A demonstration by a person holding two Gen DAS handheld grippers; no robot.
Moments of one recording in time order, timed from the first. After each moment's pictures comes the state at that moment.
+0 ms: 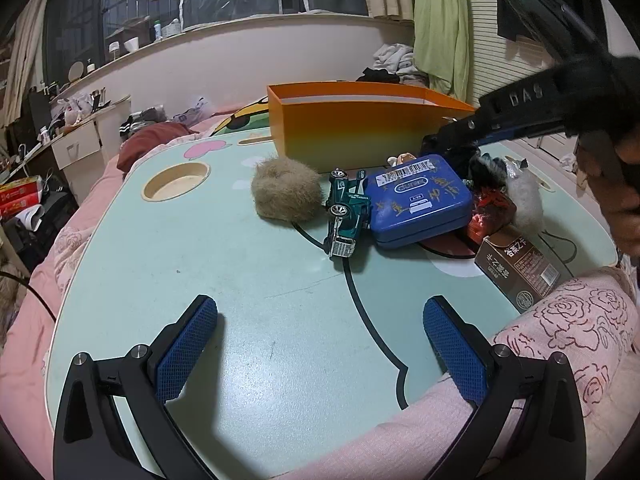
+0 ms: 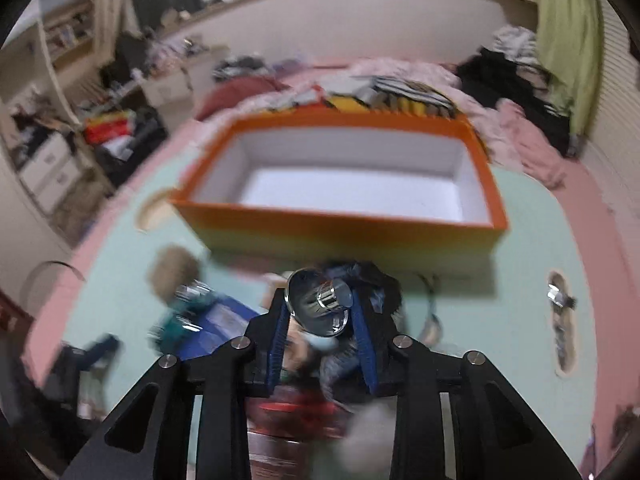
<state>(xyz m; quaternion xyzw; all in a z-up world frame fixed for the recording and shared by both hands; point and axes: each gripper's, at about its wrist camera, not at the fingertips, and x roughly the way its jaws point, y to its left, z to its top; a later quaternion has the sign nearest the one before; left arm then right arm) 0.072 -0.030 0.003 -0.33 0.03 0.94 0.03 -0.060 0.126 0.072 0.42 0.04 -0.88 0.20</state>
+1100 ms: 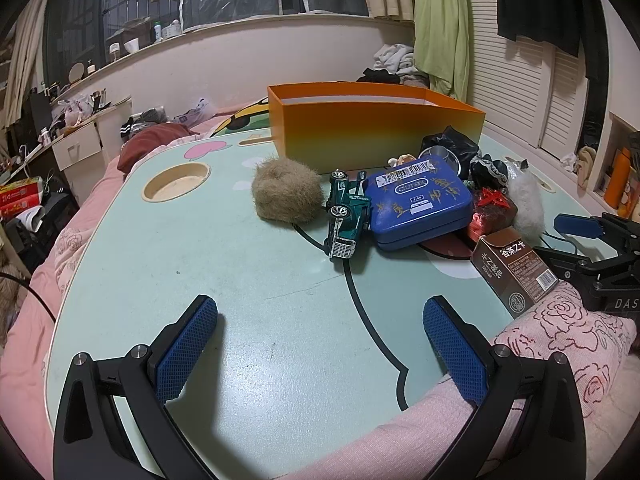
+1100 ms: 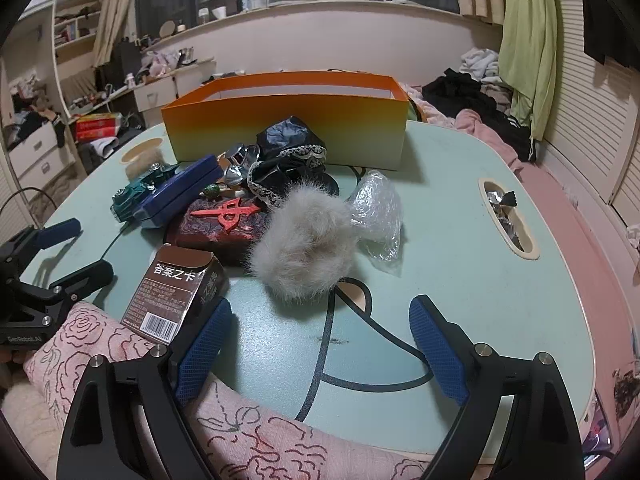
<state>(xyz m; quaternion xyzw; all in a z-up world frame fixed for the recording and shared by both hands) 0.076 -0.029 0.005 -0.33 0.03 0.94 0.03 0.027 0.190 0.012 0.36 0.06 -0.92 0.17</state>
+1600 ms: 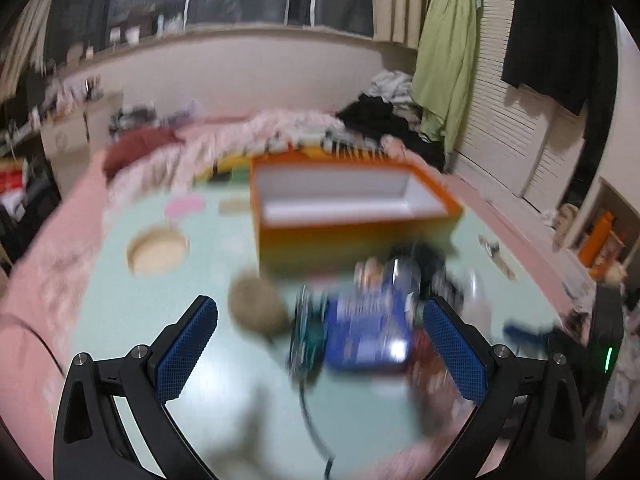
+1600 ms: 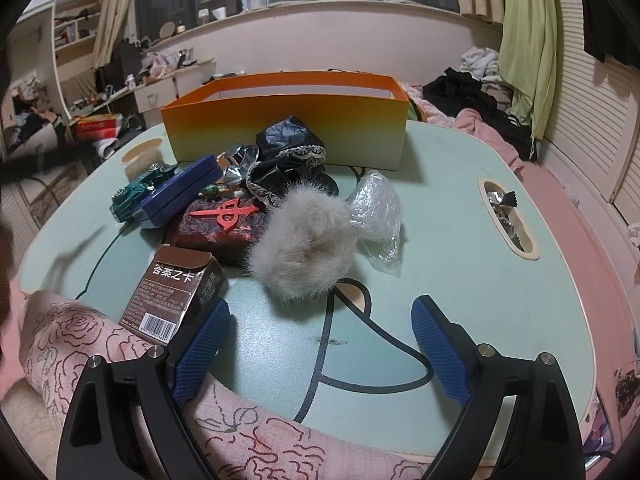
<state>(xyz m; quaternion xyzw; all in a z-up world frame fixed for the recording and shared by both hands) 0.026 -0.014 0.096 -0.32 -0.03 0.94 0.05 0.029 0.192 0.011 0.36 0.06 -0.92 0.17</state>
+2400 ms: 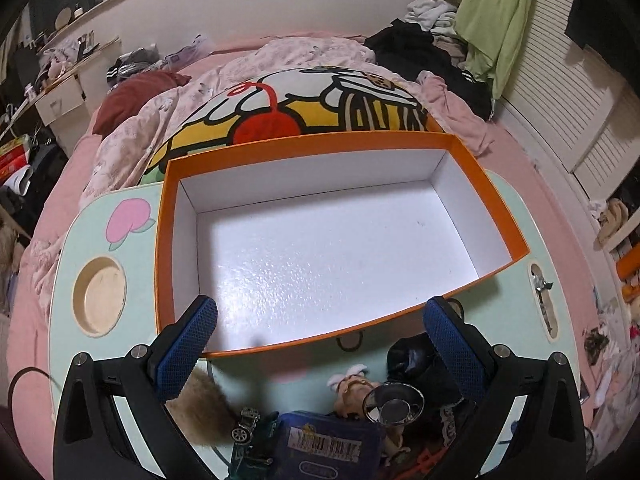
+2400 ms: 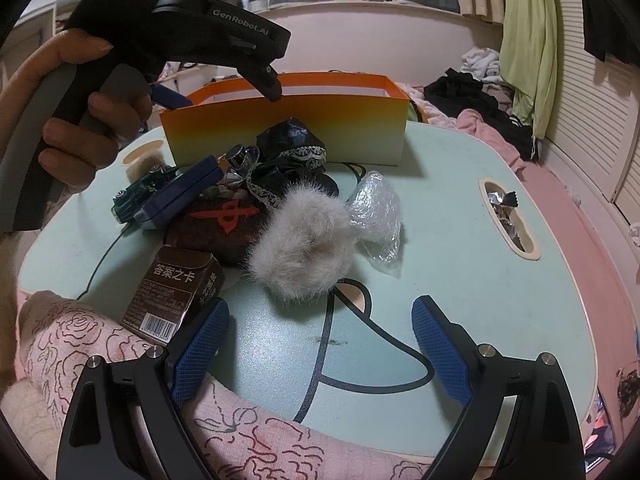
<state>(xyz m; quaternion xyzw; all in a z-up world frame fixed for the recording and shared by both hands) -0.117 0.032 0.075 -0.48 -0.03 0.88 0.00 0.029 0.190 0.012 0.36 0.05 -0.92 0.17</state>
